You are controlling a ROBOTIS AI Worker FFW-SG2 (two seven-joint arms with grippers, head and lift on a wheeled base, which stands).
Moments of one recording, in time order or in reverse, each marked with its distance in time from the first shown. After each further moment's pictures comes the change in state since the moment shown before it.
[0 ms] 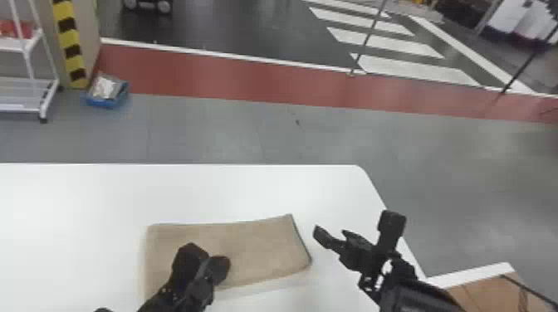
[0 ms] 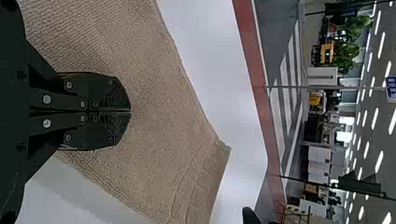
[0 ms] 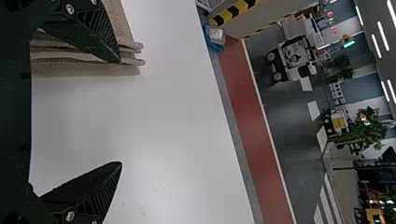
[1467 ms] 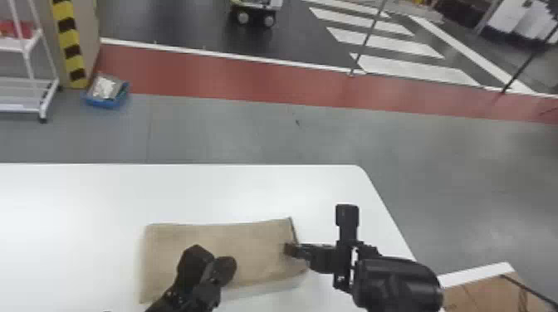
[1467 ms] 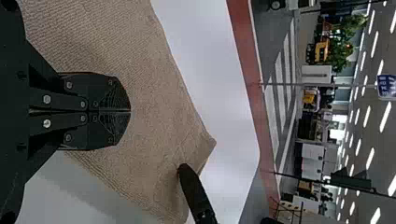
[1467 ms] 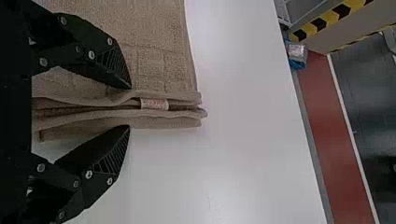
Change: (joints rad) left arm 0.043 0.000 0.000 -0.078 -0.006 0.027 -0.003; right arm -0.086 -0.008 0.161 0.022 0.147 0.330 0.032
